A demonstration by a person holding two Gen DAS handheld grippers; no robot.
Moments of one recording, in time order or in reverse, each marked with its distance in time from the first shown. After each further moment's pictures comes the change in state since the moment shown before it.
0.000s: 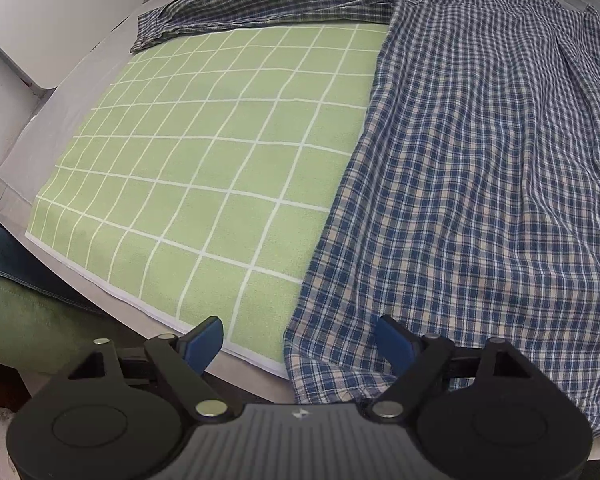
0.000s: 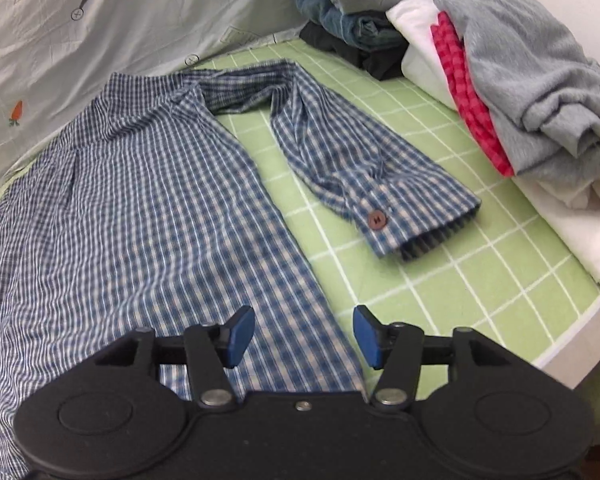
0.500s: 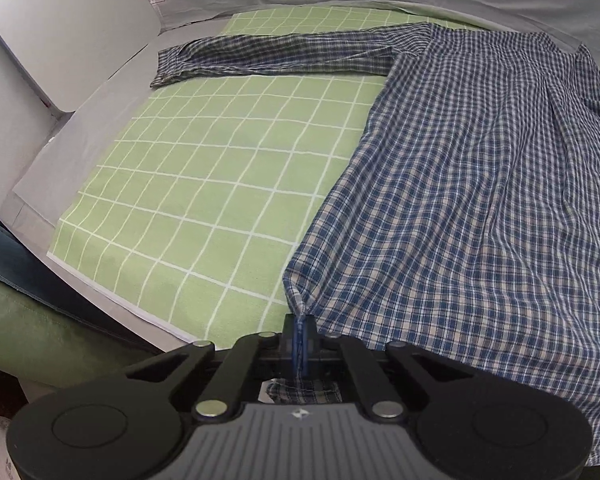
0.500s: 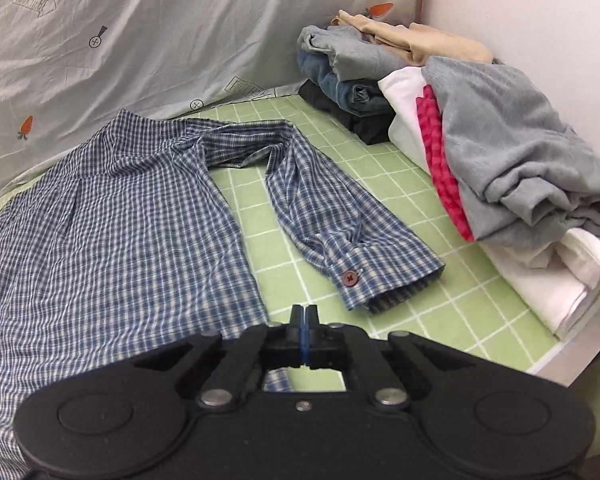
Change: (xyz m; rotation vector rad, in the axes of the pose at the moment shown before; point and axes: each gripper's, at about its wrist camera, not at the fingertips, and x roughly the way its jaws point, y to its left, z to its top) left arm -0.037 0.018 0.004 -0.048 -0.090 0.009; right arm -0.040 0.002 0.005 -0.106 -0.154 -0.065
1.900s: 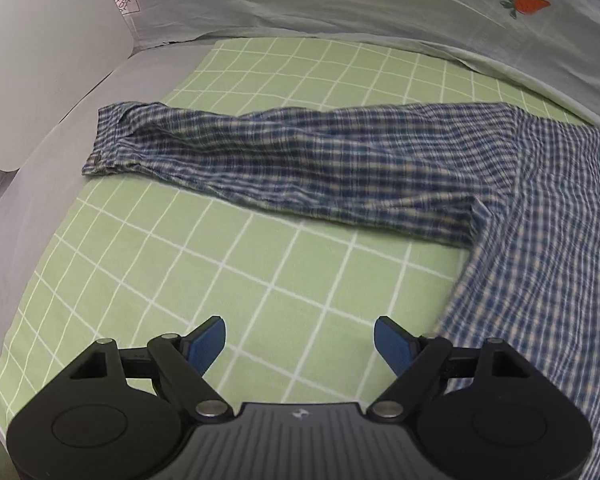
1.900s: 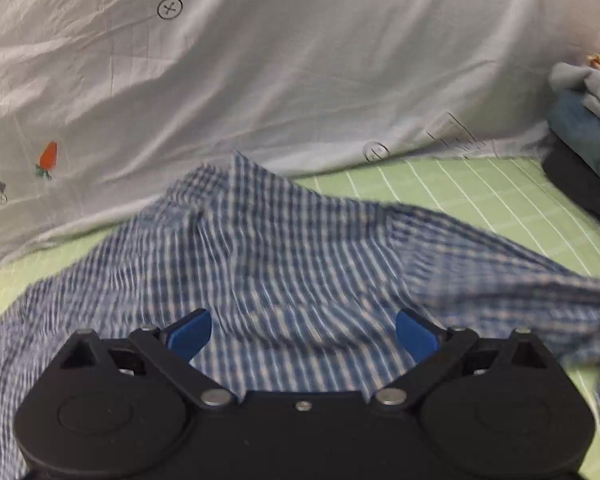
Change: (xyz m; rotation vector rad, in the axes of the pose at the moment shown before) left arm 0.128 -0.061 0.193 -0.096 -0.028 0.005; right arm 0.239 0.229 0.195 -0.055 -0.065 0.233
